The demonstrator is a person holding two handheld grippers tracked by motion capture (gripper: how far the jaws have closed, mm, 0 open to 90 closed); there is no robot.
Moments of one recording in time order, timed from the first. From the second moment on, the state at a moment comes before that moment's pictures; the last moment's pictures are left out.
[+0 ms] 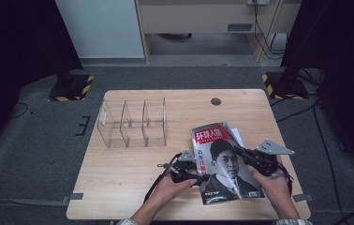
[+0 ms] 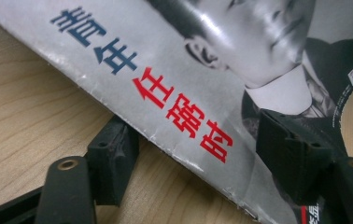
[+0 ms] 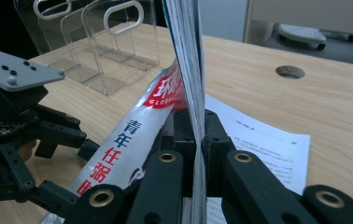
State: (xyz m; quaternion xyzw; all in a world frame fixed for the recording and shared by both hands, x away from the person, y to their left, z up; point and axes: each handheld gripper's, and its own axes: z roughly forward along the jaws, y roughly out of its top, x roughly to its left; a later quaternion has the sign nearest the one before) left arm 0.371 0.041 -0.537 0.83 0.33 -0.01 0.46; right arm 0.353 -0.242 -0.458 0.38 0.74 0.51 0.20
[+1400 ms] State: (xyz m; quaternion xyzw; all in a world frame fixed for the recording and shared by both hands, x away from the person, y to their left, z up) left arm 0.370 0.049 -0.537 0.82 0.34 0.00 0.45; right arm 0.373 -0.236 -0.518 0.45 0.80 0.36 0.16
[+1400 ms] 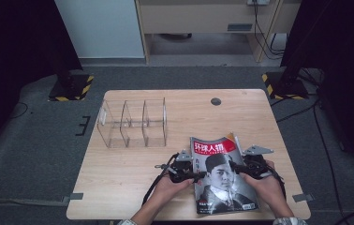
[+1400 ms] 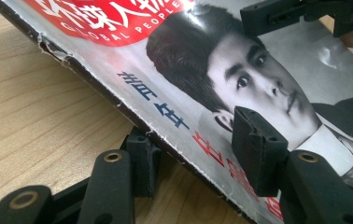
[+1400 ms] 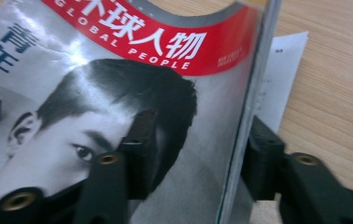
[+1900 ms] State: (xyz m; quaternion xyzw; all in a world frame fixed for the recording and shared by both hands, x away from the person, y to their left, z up) left arm 0.369 0.049 -0.537 0.83 0.34 0.01 0.45; right arm 0.375 -0.255 -0.522 0.49 0.78 0.35 0.16
